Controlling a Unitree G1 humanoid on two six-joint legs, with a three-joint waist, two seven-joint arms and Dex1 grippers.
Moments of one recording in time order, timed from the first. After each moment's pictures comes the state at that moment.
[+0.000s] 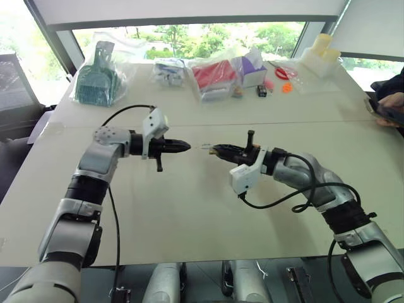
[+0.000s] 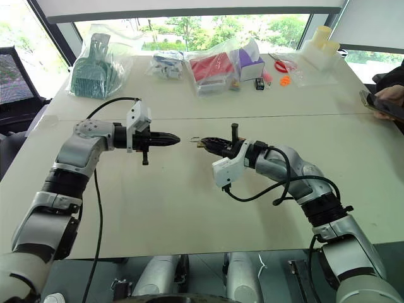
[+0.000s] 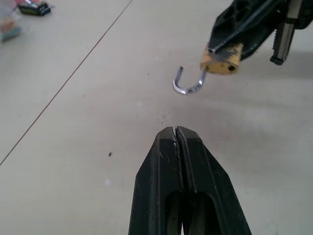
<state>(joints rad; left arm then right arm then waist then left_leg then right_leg) -0.76 0.55 -0.14 0.39 -0.25 0.27 -1.25 -0.58 -0.65 0.31 0.20 -0.62 -0.65 0.44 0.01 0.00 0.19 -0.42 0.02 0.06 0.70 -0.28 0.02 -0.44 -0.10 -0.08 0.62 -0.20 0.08</state>
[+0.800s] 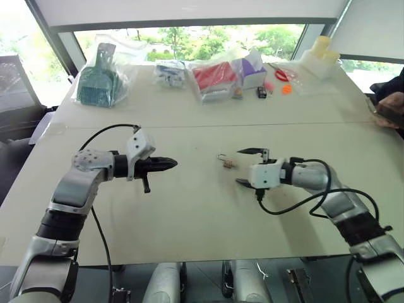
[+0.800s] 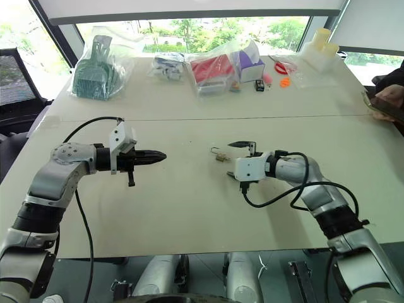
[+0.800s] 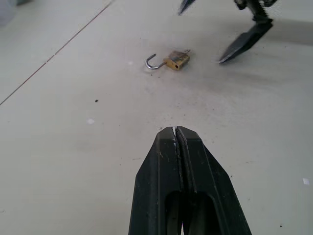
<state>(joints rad) -0.46 0.66 -0.06 -0.03 -0.32 0.43 -1.13 -0.41 -0.78 0.24 0.06 -0.07 -0.16 0.91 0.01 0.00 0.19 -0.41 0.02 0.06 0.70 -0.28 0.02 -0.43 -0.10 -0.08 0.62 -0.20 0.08</state>
